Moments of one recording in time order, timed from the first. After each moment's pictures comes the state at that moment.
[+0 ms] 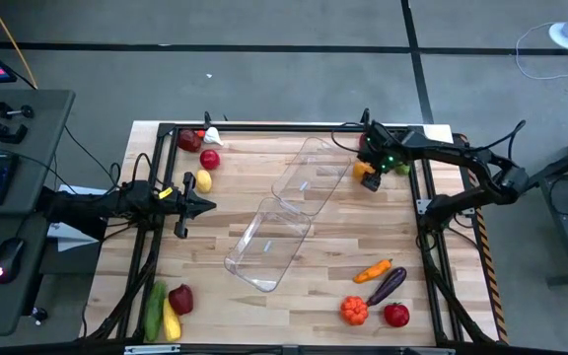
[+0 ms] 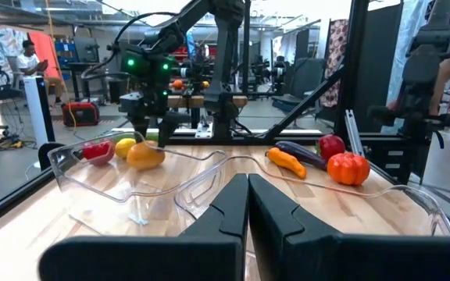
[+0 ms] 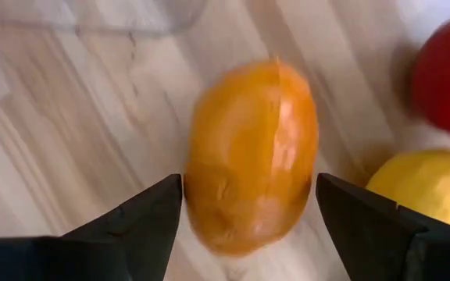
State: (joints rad) left arm -0.02 0.00 0.01 0.04 -0.01 0.00; right arm -0.74 1.37 0.76 -0.69 -0.03 -0.25
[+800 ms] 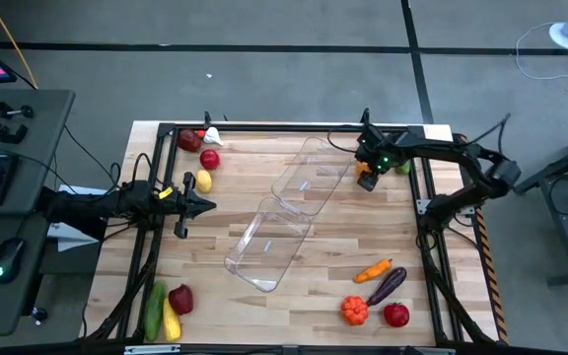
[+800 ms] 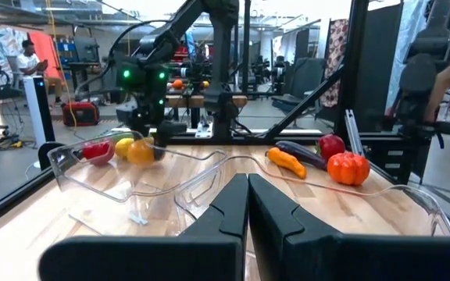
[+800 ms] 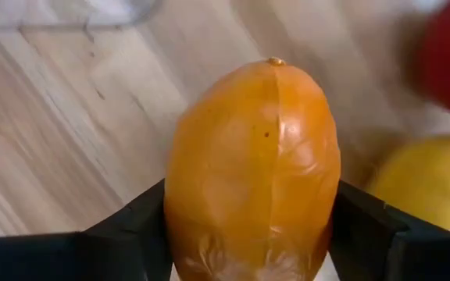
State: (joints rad) left arm -0.02 0.00 0.01 0.04 -0.01 0.00; right arm -0.74 1.43 0.76 -0.67 0.02 -0.16
